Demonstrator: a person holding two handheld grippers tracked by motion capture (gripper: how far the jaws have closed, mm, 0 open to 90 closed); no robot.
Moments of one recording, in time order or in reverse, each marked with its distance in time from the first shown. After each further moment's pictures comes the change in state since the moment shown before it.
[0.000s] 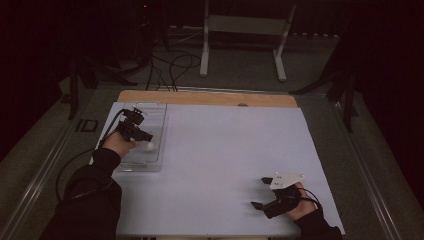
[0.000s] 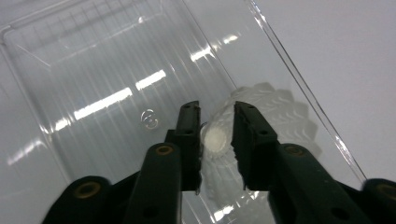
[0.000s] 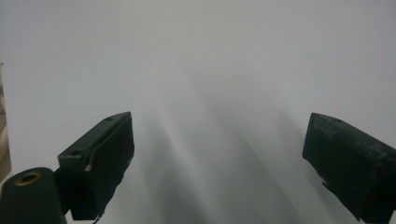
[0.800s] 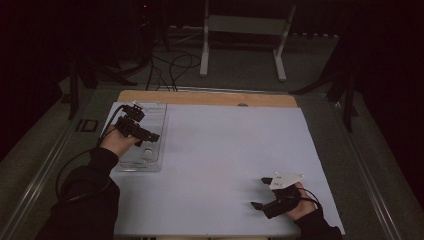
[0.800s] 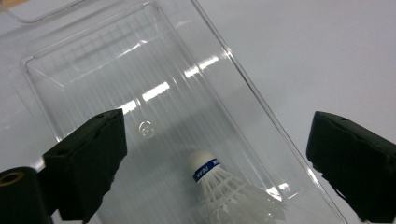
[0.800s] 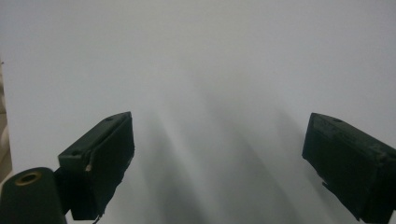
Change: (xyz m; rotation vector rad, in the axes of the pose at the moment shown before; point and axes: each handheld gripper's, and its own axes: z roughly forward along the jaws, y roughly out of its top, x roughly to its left) left arm -0.015 0.006 -0.024 -0.054 0.011 0.046; right arm 0.001 0.000 0.000 0.003 0.000 -0.001
